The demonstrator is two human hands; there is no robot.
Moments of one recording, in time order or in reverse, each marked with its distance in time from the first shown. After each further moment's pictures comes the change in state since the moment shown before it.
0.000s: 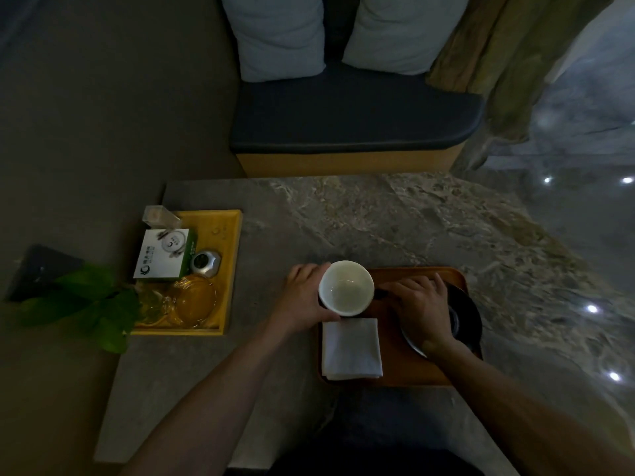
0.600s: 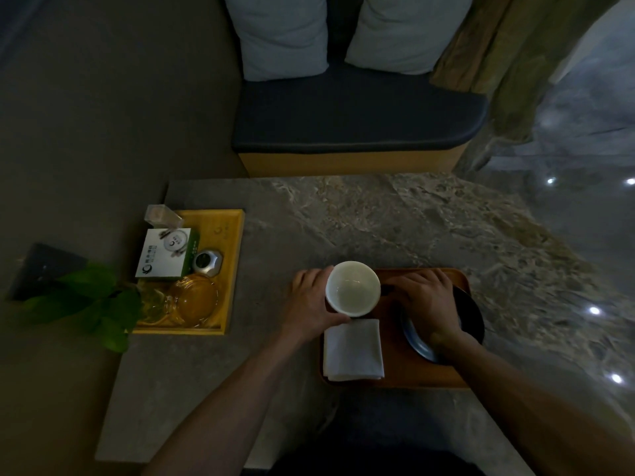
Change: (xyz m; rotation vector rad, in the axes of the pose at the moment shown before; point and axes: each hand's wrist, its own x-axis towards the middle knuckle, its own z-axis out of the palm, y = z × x) left_hand -0.009 0.008 0.018 -0.022 0.105 -0.034; right_hand 0.010 0.006 -0.013 0.020 -0.029 -0.058
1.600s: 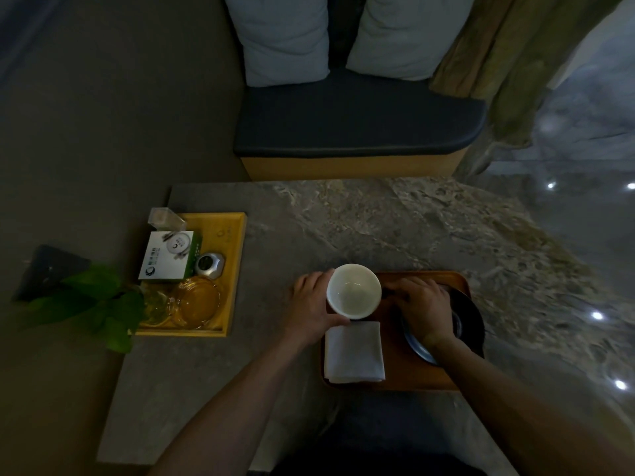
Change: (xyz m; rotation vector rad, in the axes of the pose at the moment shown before) left_hand 0.000 -0.003 0.008 -0.032 0.012 -0.026; right_hand -0.001 0.000 0.016 0.176 0.030 0.160
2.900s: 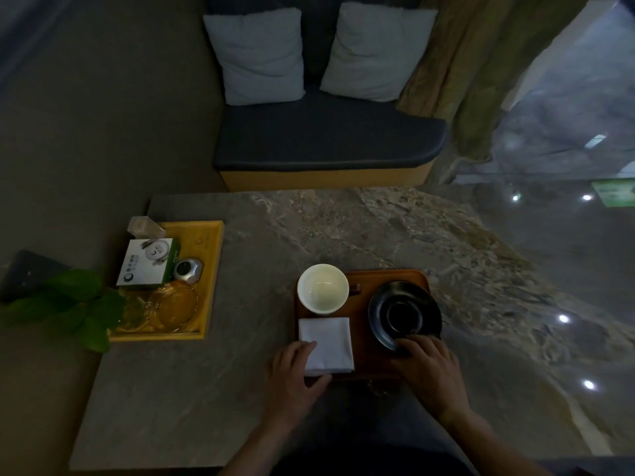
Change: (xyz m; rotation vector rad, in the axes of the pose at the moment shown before) left_hand -0.122 0.000 0.074 -0.077 0.095 -0.045; right_hand -0.126 0.071 -0.004 -0.209 -0.044 0.037
